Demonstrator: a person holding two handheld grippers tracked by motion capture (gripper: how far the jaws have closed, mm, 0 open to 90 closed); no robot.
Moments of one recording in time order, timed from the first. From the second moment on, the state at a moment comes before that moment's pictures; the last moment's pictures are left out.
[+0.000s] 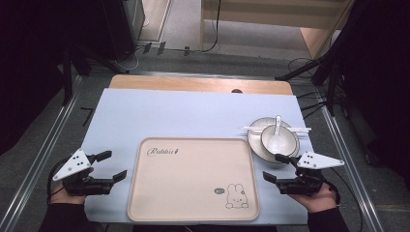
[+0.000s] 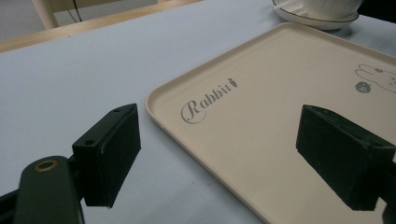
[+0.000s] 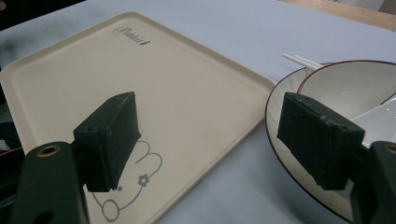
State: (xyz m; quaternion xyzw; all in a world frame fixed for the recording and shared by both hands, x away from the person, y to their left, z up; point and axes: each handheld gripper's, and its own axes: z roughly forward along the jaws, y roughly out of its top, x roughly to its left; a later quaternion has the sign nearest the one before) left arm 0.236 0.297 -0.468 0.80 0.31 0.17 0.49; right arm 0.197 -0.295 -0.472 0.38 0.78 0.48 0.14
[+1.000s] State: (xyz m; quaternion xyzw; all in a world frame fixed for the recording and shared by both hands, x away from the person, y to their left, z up) left arm 0.237 0.296 -0.469 0.80 0.31 0.16 0.48; right arm 0.201 -0.298 -0.471 0.38 0.78 0.49 0.13
